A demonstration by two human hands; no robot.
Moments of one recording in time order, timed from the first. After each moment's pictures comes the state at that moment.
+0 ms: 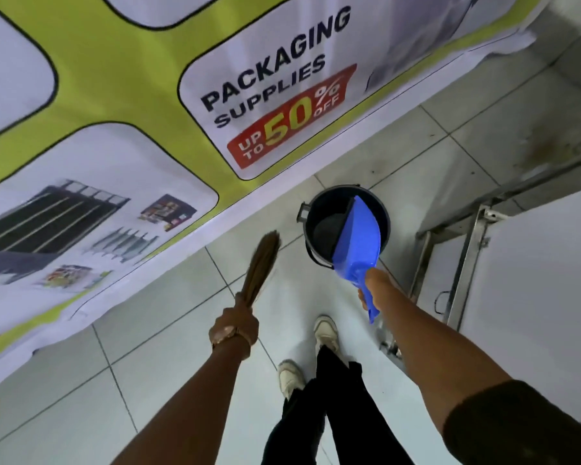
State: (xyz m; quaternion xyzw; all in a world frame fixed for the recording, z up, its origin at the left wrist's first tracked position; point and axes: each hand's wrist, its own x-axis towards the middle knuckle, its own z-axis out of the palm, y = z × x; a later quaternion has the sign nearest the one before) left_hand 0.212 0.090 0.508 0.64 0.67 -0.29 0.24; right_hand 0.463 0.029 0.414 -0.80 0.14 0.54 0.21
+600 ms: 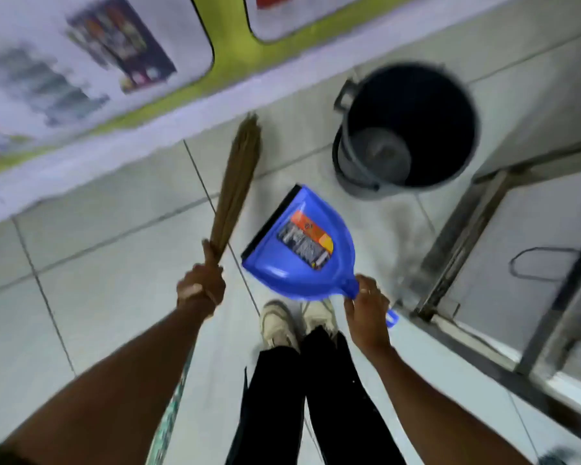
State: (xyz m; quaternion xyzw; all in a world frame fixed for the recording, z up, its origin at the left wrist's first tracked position) left_hand 0.068 0.027 0.201 0.61 0.68 -0.29 0.27; right_hand 0.304 -0.133 0.173 -0.85 -0.41 0.32 0.06
